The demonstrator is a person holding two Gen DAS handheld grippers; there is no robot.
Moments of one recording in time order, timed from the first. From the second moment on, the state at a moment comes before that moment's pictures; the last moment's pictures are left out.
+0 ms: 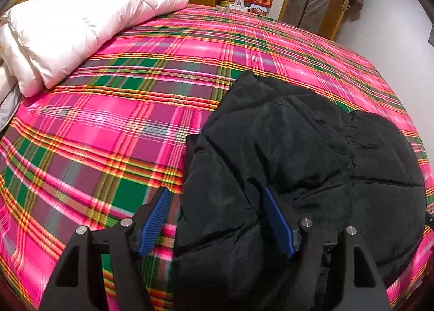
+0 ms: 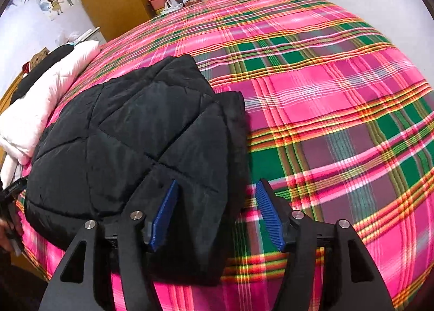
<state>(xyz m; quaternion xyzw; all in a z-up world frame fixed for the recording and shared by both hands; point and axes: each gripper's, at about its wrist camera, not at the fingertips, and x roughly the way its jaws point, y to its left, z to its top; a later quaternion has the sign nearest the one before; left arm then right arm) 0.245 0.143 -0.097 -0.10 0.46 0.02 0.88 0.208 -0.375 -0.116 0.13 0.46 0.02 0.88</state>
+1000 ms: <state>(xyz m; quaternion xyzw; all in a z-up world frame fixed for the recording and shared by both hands) 0.284 0.180 -0.156 -0.29 0.48 -0.07 0.82 0.253 -0.394 -0.161 0.22 0.48 0.10 0.84</state>
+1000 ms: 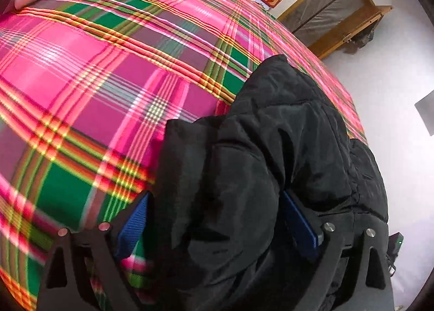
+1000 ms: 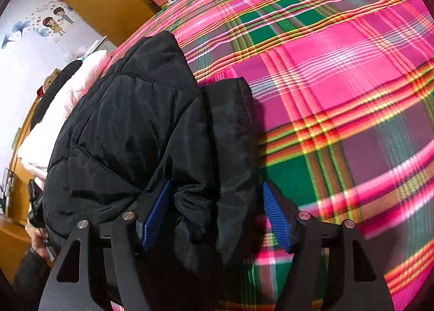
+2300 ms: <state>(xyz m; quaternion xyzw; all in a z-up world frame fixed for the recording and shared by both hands) 0.279 0.151 -0.140 -0.27 0.47 -0.09 0.84 0.251 -0.382 -0.158 0.25 0.49 0.13 0.83</state>
